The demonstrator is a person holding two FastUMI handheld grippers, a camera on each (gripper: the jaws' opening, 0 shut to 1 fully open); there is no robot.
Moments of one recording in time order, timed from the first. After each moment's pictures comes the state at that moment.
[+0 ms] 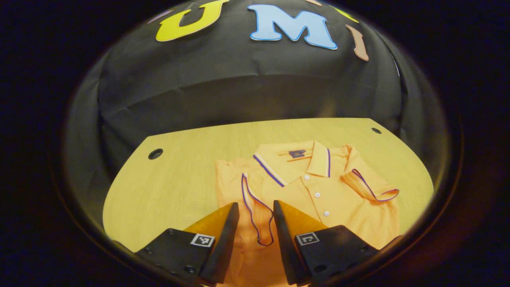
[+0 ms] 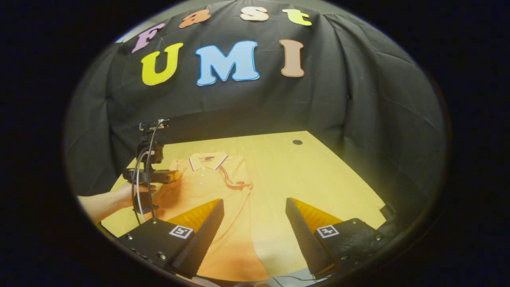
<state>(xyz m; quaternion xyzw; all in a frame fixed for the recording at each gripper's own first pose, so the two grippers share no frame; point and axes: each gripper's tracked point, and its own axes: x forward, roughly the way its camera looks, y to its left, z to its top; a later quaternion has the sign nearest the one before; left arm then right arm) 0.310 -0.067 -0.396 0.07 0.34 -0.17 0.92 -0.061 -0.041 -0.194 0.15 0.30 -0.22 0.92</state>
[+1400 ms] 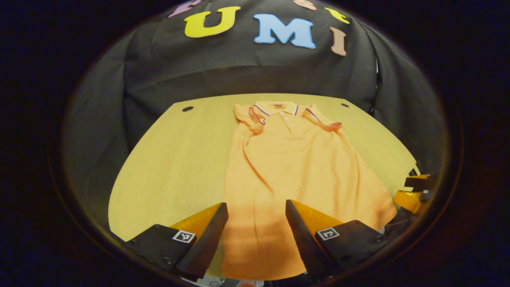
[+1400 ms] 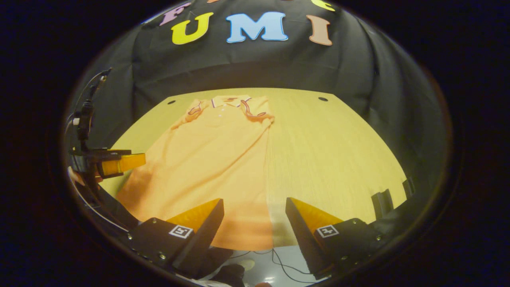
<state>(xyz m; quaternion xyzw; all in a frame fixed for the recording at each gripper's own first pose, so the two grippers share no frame) 0.007 0.040 -0.367 0.06 0.39 -0.17 0.90 -0.147 0.044 -0.315 0.15 0.42 -0.11 0.89</state>
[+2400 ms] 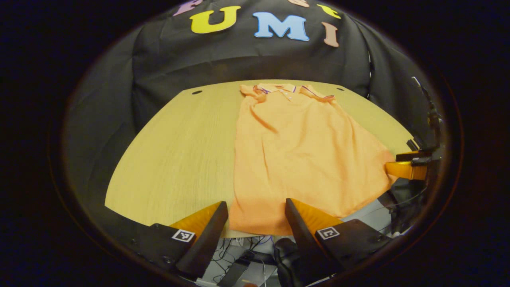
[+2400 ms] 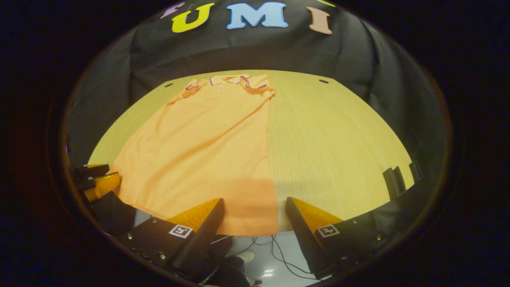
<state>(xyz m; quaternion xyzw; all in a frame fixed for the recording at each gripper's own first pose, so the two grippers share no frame) -0.091 0.086 -0.410 0.07 0.39 -0.17 0.90 -0.168 0.068 -0.357 0.15 0.45 -0.11 0.87</state>
